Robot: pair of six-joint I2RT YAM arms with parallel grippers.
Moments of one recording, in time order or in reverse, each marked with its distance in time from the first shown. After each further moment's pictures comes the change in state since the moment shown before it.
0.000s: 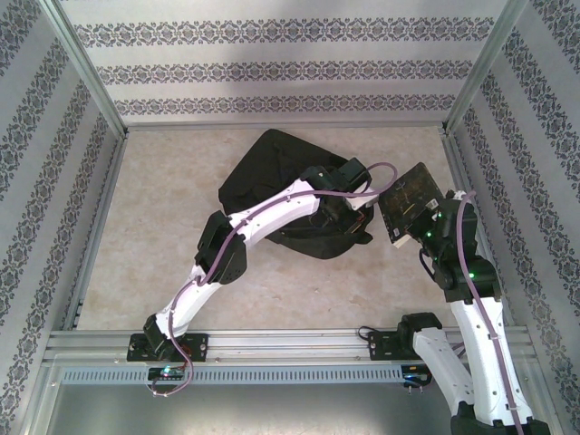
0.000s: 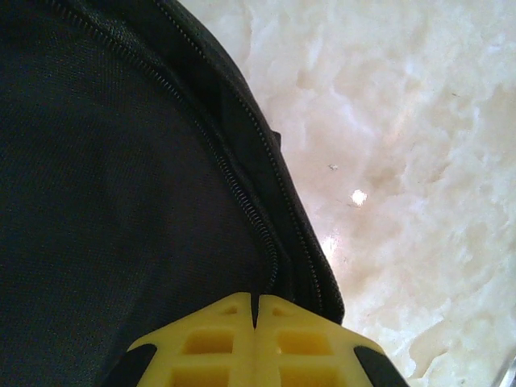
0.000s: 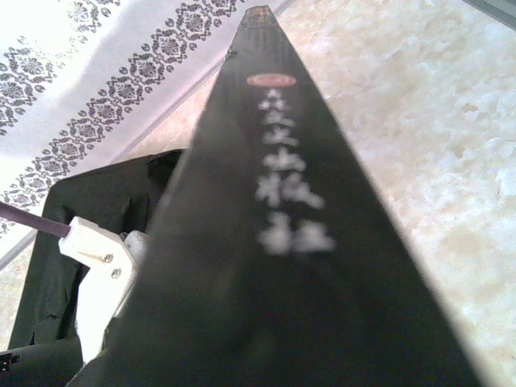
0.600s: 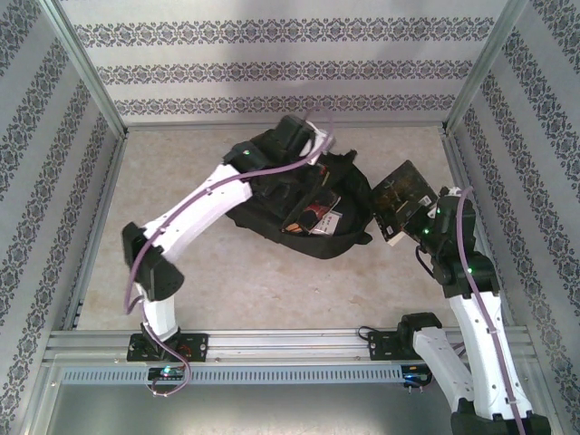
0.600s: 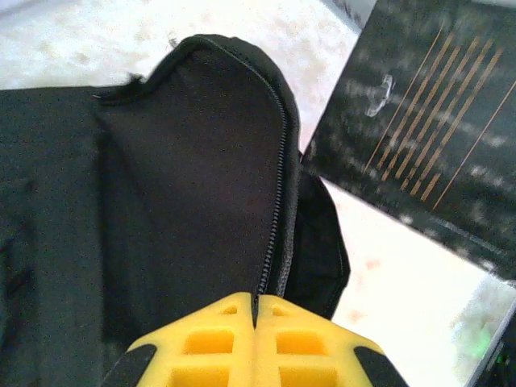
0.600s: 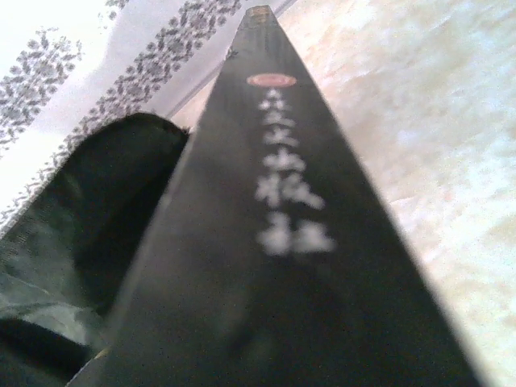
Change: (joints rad) left arm 0.149 -0.544 -0.365 0.211 -0.089 -0.154; right arm 0.000 0.046 0.001 0.042 -0.123 0.022
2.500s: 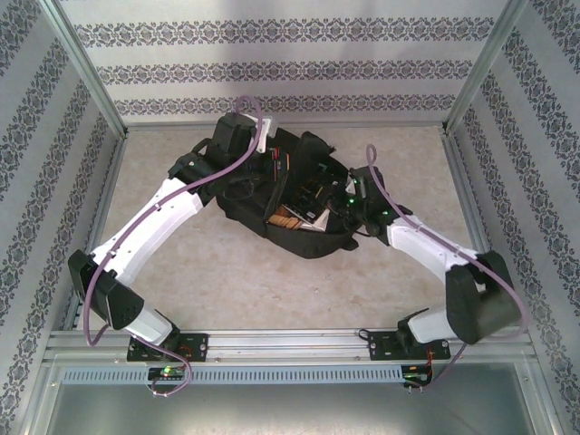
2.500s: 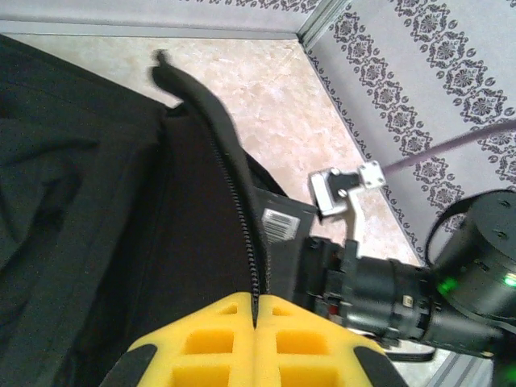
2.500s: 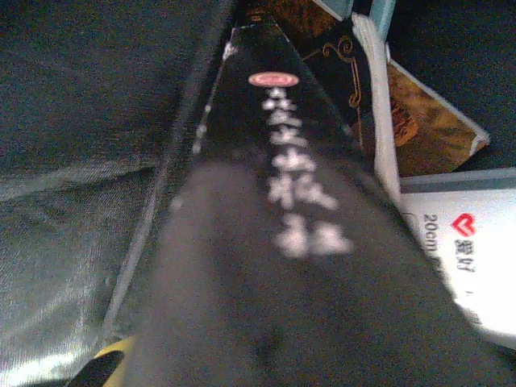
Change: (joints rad) left arm 0.167 -0.282 -0.328 0.224 0.084 -0.290; right arm 0.350 0.800 0.037 0.746 -0.233 0.319
